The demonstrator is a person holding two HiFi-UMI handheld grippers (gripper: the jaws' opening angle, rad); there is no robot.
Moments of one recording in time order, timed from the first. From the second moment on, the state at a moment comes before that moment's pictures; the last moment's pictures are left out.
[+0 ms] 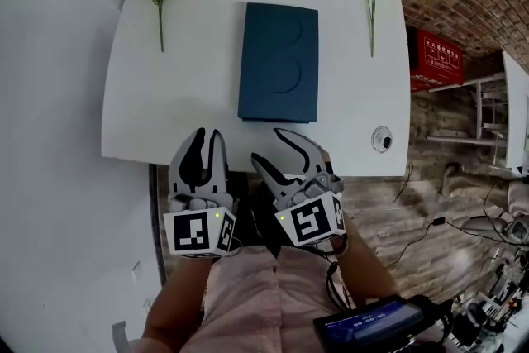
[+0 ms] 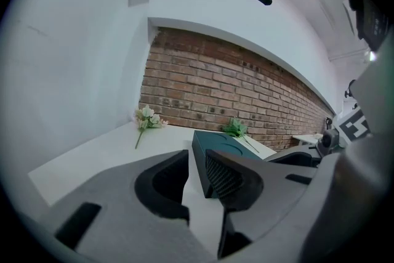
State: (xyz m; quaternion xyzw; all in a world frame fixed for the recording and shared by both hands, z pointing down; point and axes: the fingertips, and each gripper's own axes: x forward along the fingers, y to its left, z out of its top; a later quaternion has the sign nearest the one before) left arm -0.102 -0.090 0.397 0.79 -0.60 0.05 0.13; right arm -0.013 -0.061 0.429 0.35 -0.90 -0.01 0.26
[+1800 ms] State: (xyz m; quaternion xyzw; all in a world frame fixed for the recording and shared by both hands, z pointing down) left arm -0.117 -0.098 0.416 0.78 -0.60 0.07 0.15; right arm -0.029 -0.059 0.494 0.27 -0.89 -0.05 0.37
